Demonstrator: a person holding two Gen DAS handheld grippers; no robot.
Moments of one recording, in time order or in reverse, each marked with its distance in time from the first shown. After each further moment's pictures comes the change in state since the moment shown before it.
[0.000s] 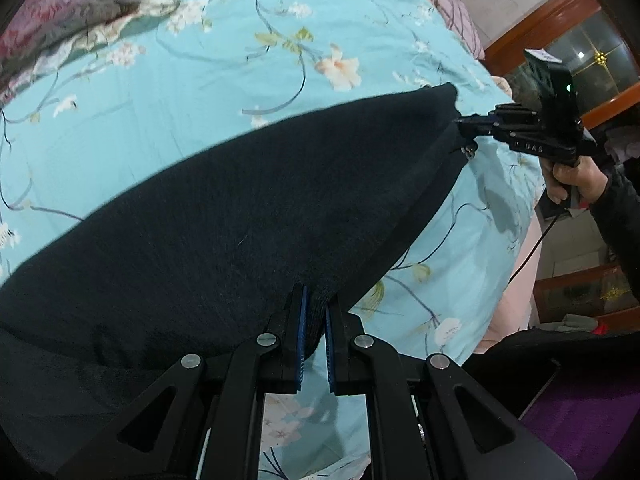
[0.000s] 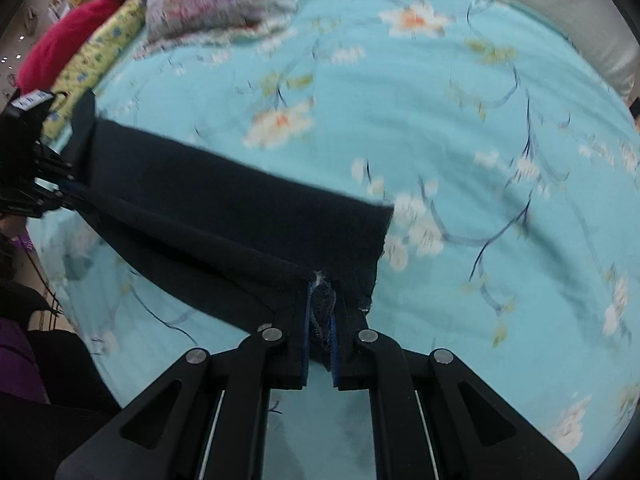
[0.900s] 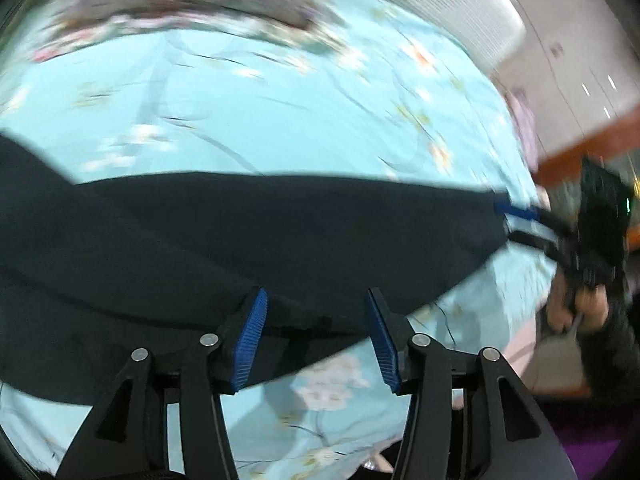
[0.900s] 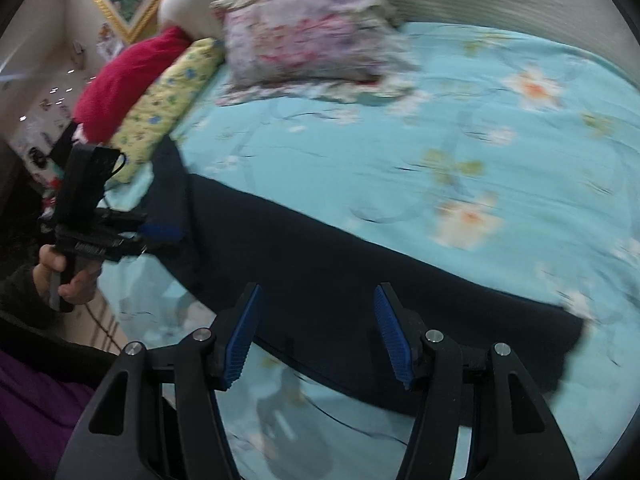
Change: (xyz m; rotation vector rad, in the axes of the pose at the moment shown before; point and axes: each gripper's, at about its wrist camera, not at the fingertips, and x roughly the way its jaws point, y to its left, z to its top) left arm -0.080 0.074 -0.063 -0.404 -0.228 0.066; right arm -0.010 0.132 0.062 -0.009 -0.175 0.268
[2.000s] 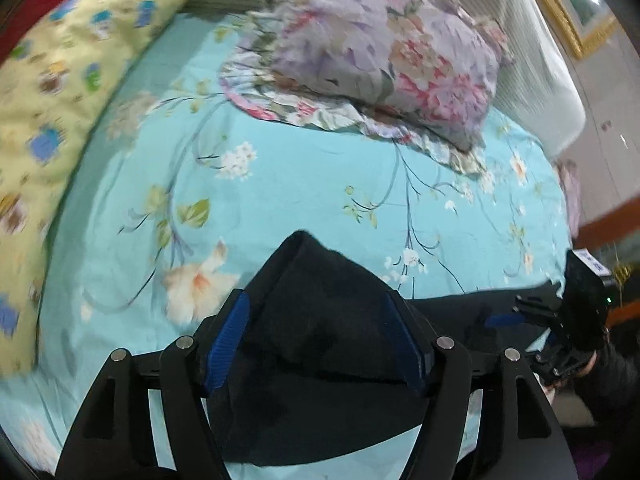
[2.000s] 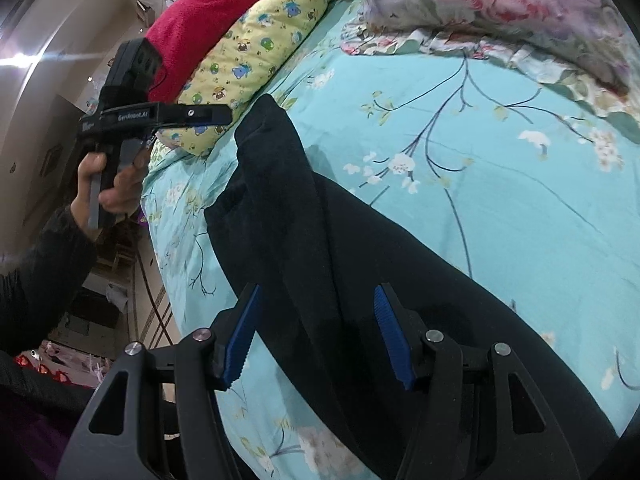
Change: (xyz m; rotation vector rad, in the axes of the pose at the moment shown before) left arm -0.121 0.213 0.077 -0.091 -0.097 0.125; right arm 0.164 0.130 0.086 -0.105 0.190 0.327
